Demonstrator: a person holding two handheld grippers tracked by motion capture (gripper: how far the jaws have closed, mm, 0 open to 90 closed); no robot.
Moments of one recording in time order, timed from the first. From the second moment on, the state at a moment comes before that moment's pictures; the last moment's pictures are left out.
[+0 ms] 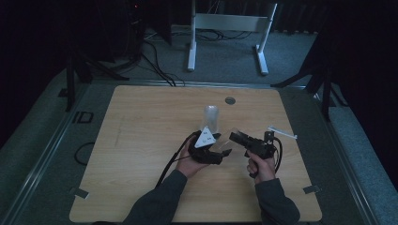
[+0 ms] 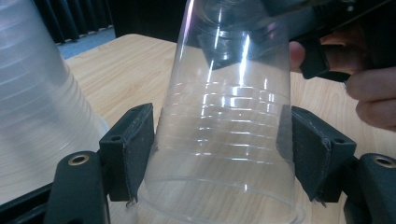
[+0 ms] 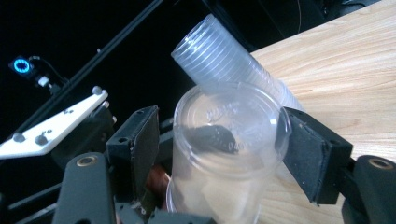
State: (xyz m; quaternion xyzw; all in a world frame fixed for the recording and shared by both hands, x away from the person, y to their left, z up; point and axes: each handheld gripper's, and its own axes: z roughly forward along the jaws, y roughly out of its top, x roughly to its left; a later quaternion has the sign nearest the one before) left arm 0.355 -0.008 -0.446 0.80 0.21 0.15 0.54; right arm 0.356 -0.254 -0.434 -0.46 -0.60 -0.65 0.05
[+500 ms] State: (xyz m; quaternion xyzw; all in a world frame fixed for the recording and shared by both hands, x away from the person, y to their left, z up) left arm 0.353 -0.001 -0.443 0.80 0.20 0.16 0.54; right arm 0.353 -0.257 -0.428 -0.43 -0.65 -0.62 0.04
